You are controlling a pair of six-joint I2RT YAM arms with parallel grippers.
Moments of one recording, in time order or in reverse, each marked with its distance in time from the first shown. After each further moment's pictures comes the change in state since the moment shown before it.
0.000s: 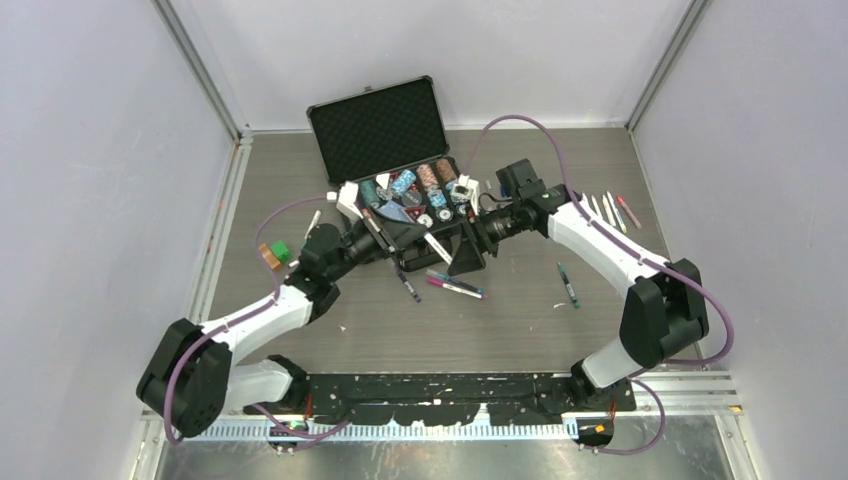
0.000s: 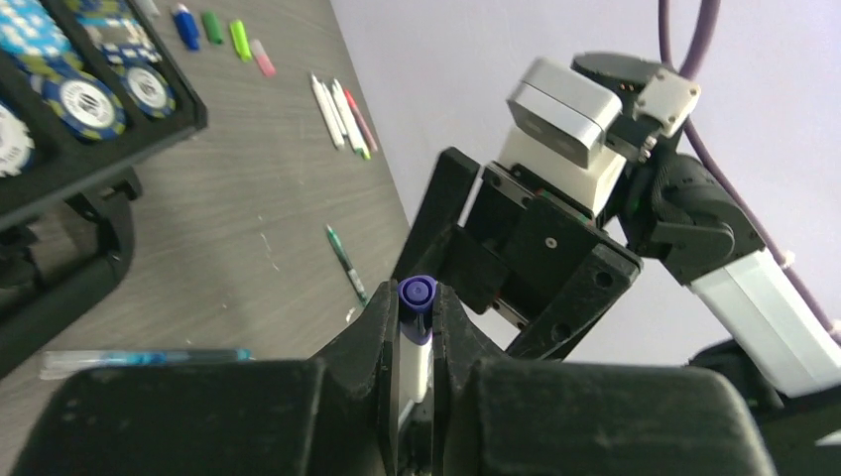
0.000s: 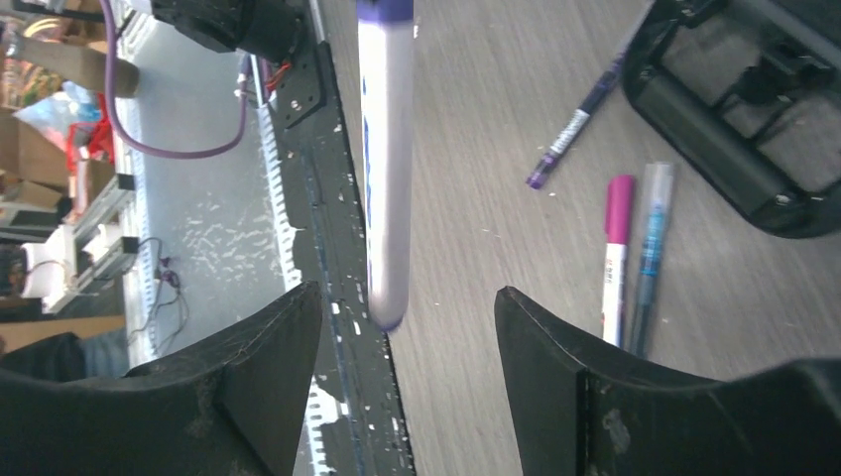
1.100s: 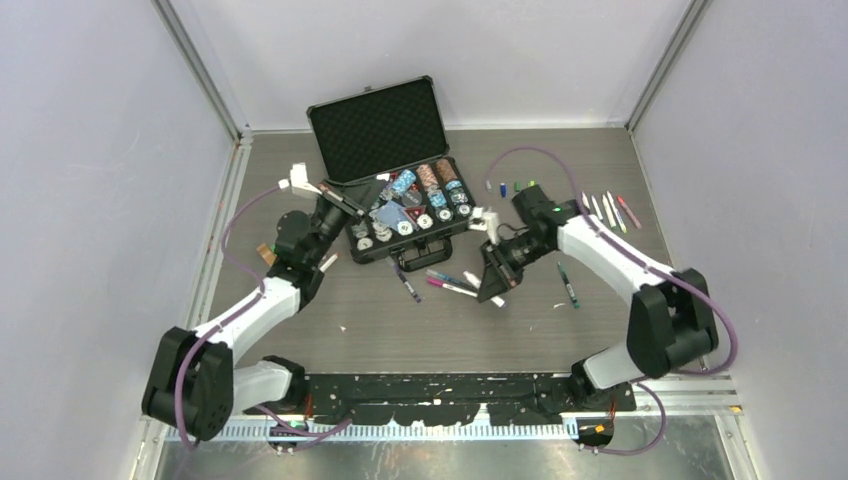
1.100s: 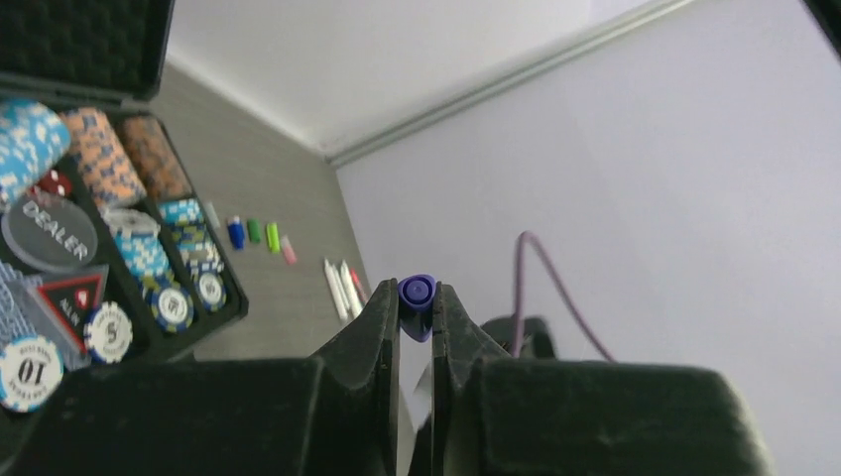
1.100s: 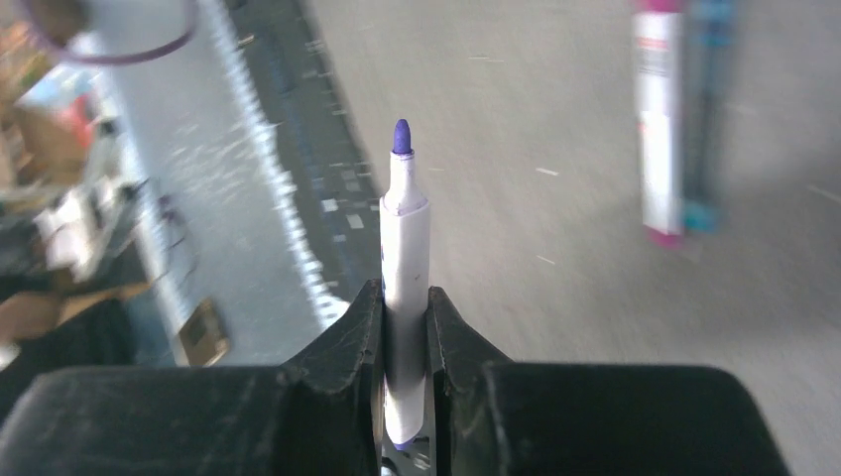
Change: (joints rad) left arm 0.179 -0.031 0.047 0.105 -0.164 -0.063; right arm -0.007 -0.021 -0.161 -0.229 0.050 -0.114
